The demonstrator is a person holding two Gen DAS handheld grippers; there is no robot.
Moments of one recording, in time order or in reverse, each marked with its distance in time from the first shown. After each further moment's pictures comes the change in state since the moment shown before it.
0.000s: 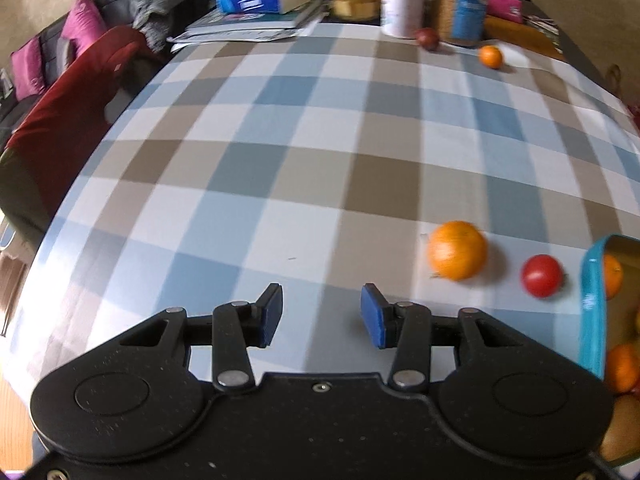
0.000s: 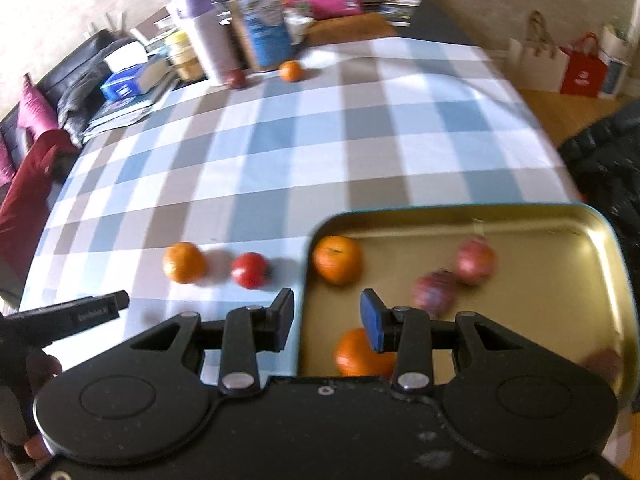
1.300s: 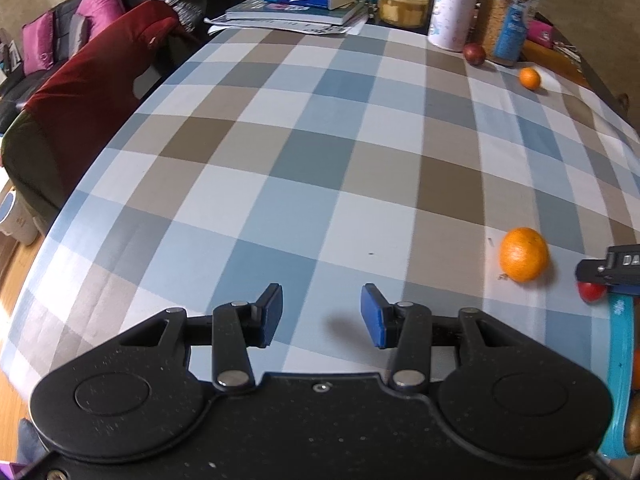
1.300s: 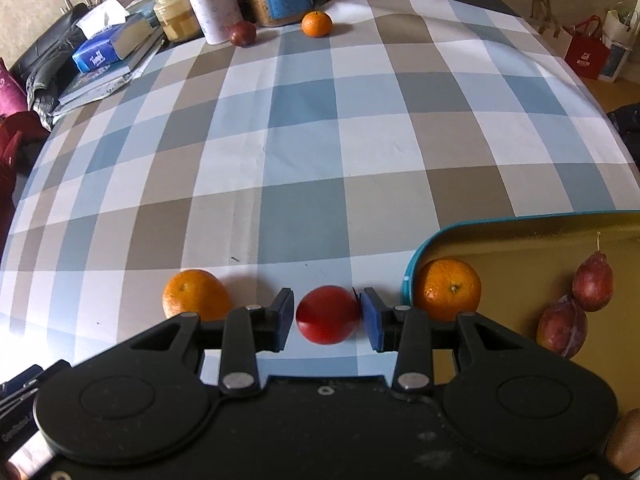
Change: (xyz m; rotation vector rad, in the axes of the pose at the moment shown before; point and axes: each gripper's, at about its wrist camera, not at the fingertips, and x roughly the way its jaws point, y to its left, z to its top) left arm 0.008 0.056 -0.008 -0.062 -0.013 -0.051; right arm 0.104 0.053 0.029 0.037 0.097 -0.087
